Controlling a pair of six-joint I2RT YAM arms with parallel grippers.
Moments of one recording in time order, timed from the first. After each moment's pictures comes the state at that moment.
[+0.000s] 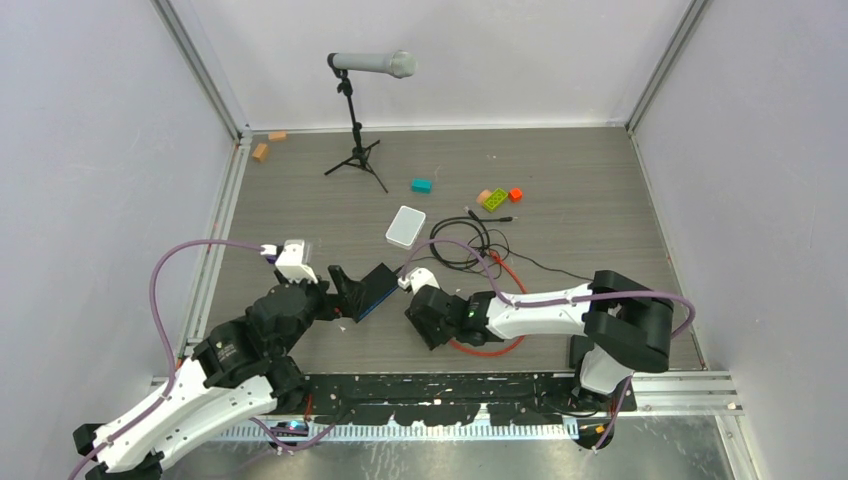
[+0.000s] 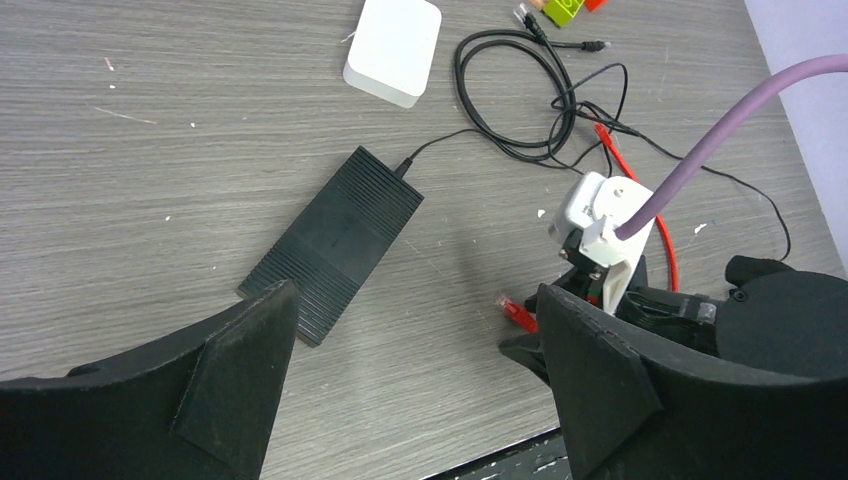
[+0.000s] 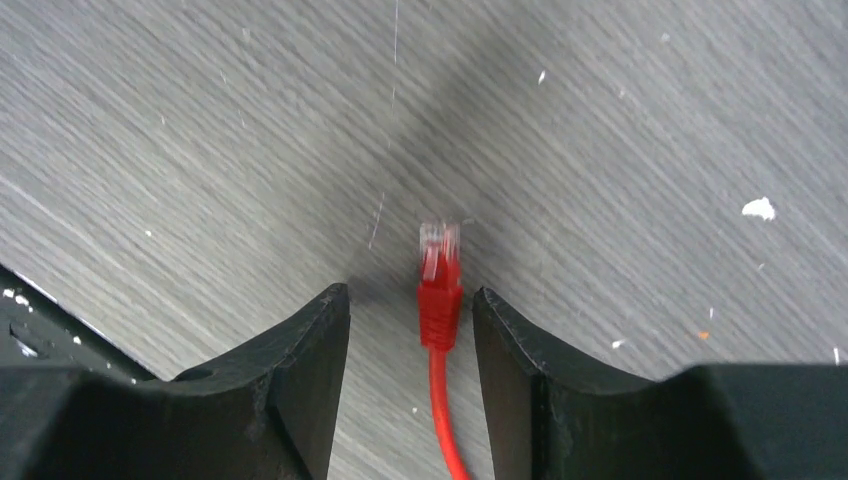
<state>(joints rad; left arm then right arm) -0.93 0.41 0.63 -0.65 -0.49 -0.66 1.21 1.62 0.82 -0.18 0.25 0.41</state>
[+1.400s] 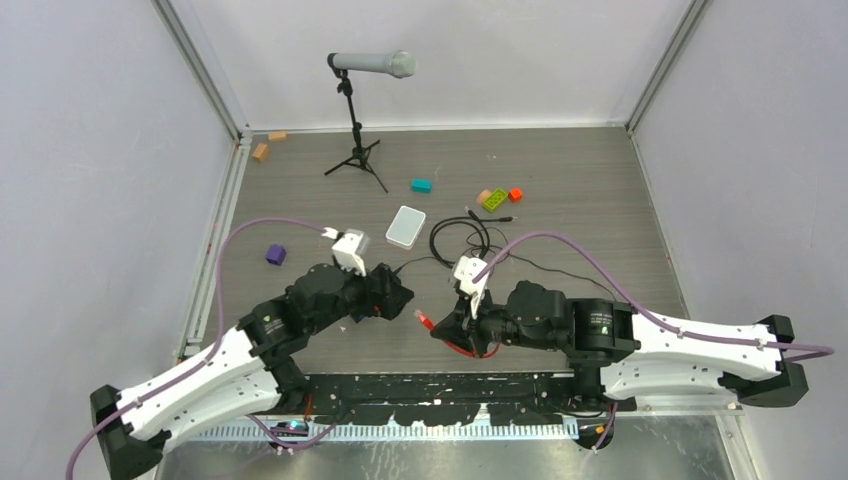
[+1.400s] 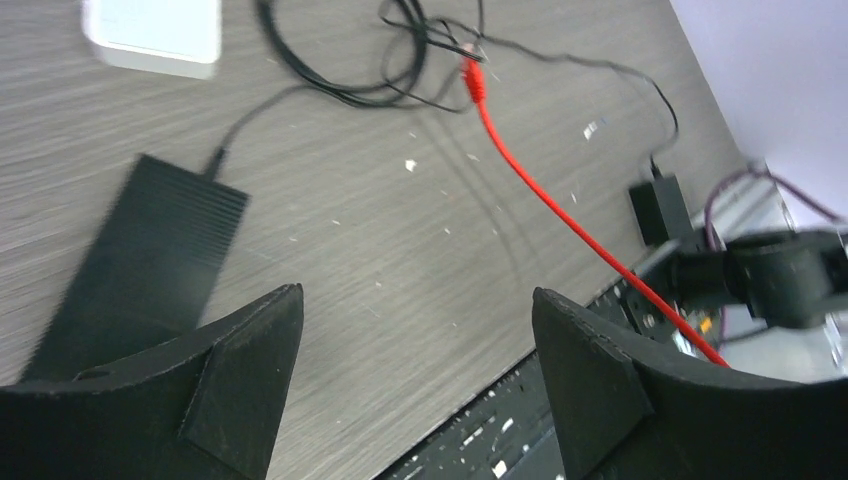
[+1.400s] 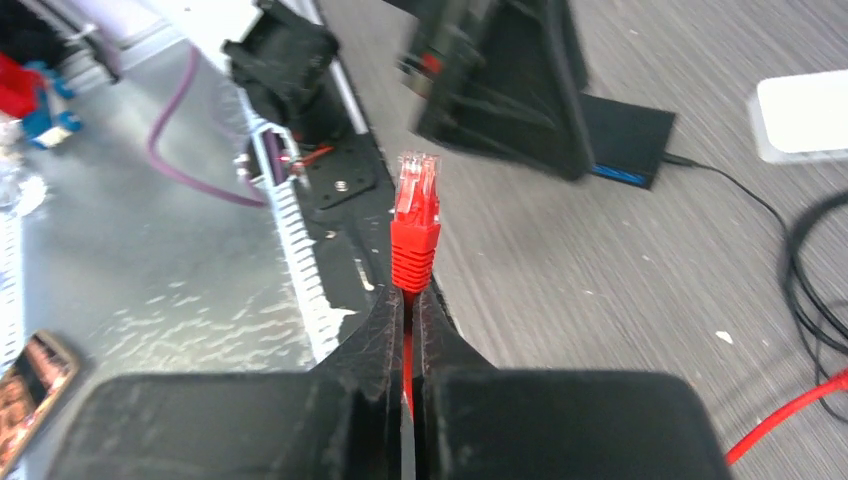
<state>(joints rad) -0.93 0.65 0.60 -0.35 -0.20 -0.60 1.38 0.86 0.88 -0.37 0.14 0.29</state>
